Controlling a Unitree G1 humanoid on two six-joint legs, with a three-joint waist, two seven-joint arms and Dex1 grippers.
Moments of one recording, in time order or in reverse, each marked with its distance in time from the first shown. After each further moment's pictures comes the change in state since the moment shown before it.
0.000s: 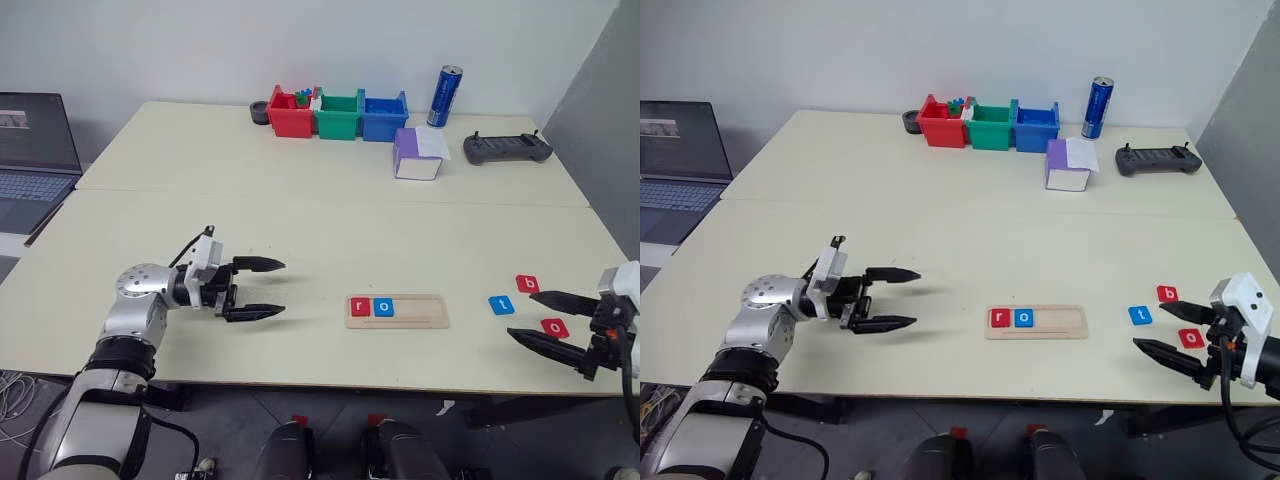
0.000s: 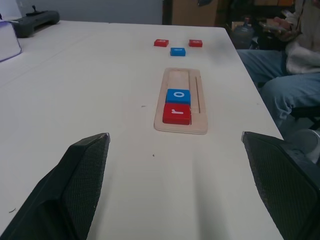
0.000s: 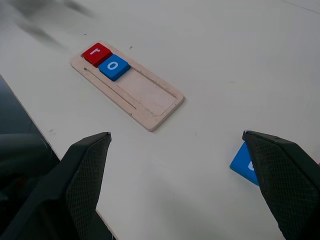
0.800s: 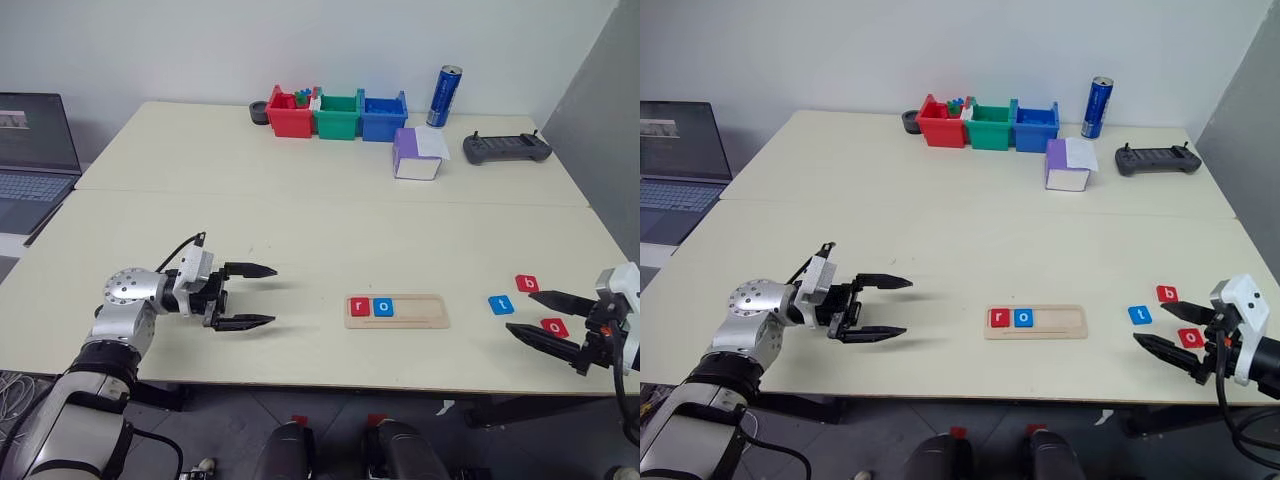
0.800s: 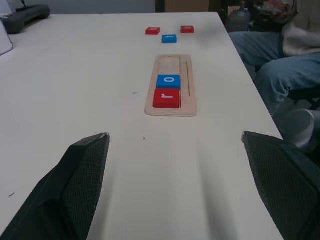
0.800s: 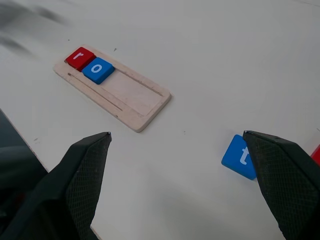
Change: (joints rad) left arm 0.015 0.086 -0.114 0.026 -0.084 -0.099 -0.001; right arm -0.017 0.051 0.025 0.054 -0.002 -0.003 -0.057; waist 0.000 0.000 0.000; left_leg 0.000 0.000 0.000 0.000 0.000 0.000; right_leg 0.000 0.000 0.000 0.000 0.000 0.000
